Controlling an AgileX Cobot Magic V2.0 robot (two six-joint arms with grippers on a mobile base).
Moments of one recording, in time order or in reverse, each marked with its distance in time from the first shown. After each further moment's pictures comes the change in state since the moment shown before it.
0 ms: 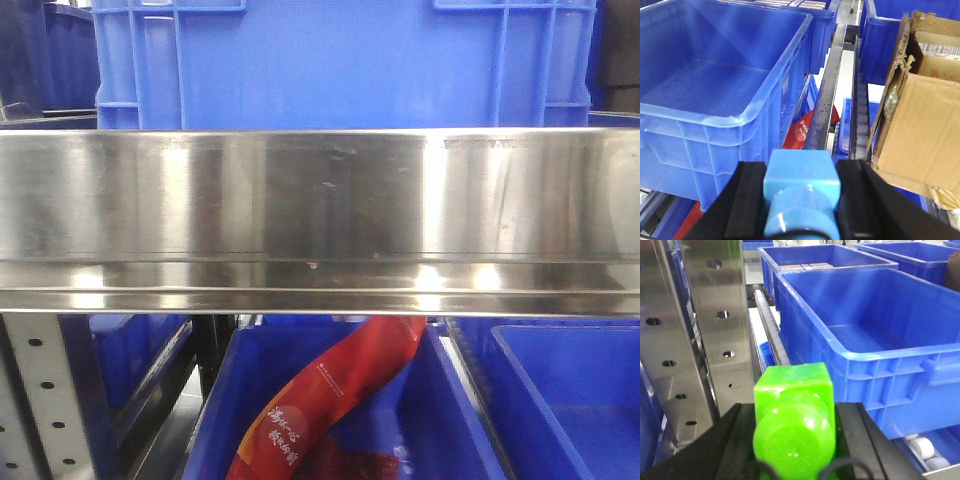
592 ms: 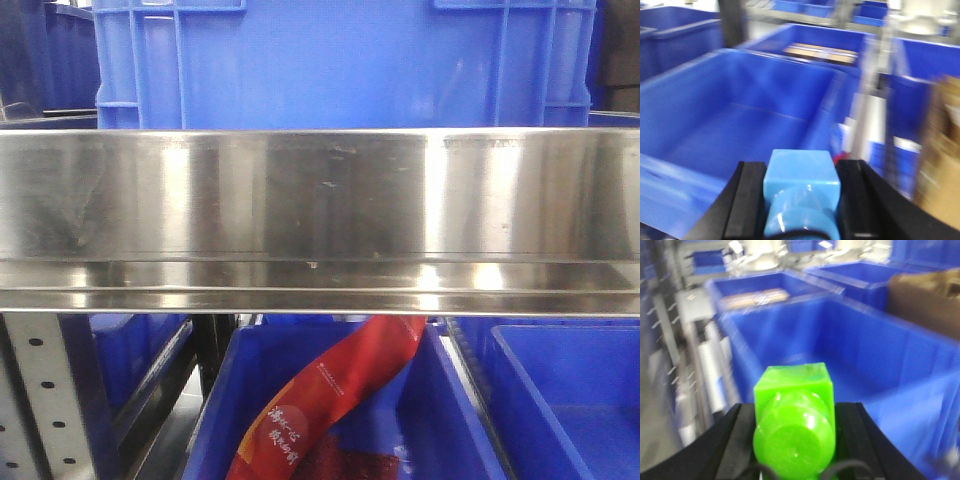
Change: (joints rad) left arm -0.192 0.289 -0.270 0.000 -0.074 0.024; right arm 0.150 0.193 -0.237 0.000 -0.063 0.000
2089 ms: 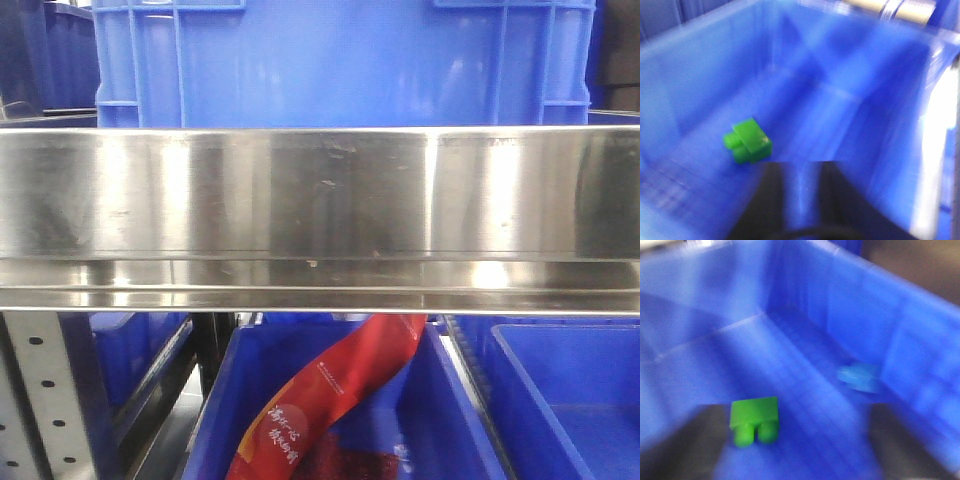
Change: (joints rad) left arm -0.120 0.503 -0.418 0.000 0.182 0.002; right arm 0.105 0.318 -0.117 0.000 -0.049 -0.002
